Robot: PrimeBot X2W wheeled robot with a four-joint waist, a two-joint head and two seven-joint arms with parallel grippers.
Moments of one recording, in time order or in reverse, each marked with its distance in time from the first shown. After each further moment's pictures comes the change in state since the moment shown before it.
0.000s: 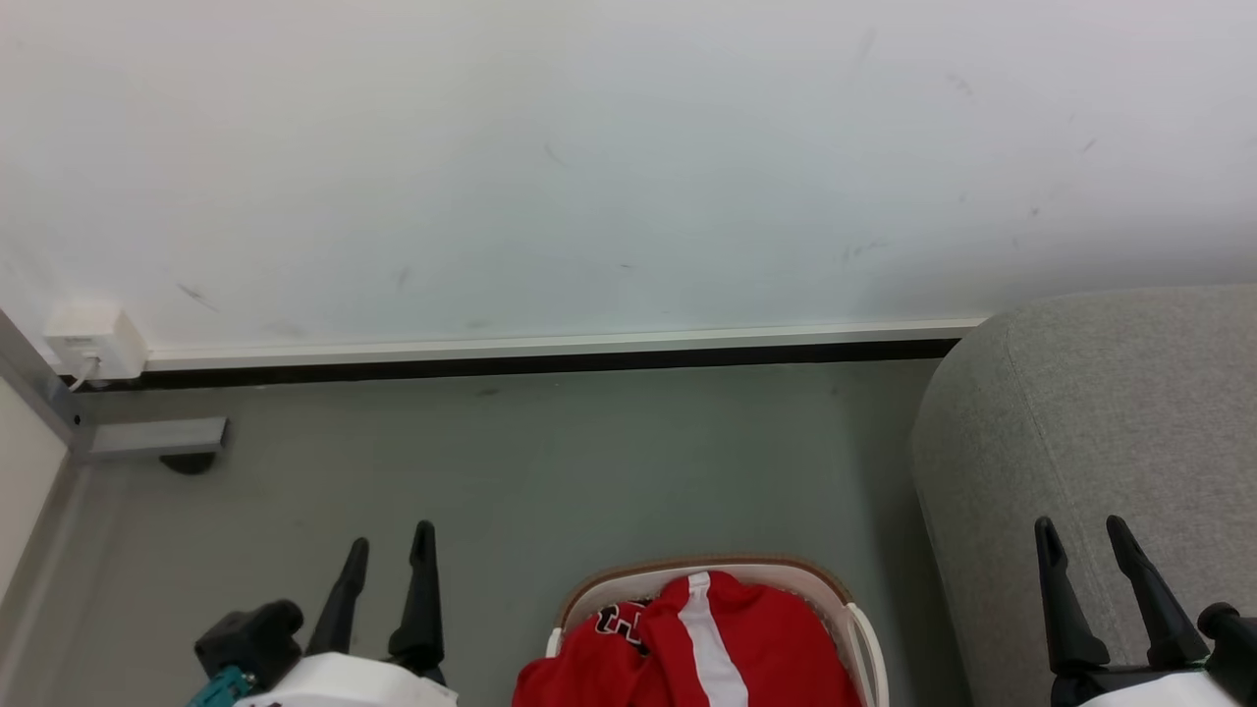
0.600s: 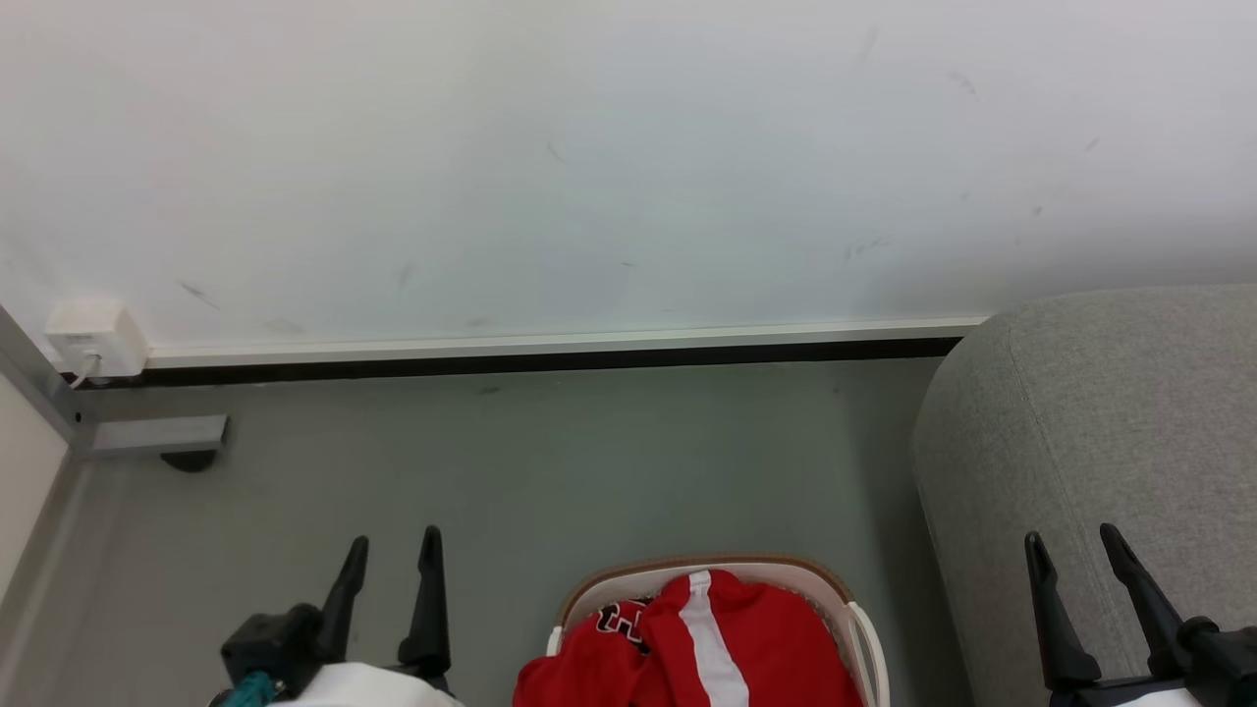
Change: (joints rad) left arm 0.003 0.002 -0.007 0.012 0.168 0.012 -0.036; right arm 0.010 -0.006 0.002 0.016 -0.132 0.000 -0.039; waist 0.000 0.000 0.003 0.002
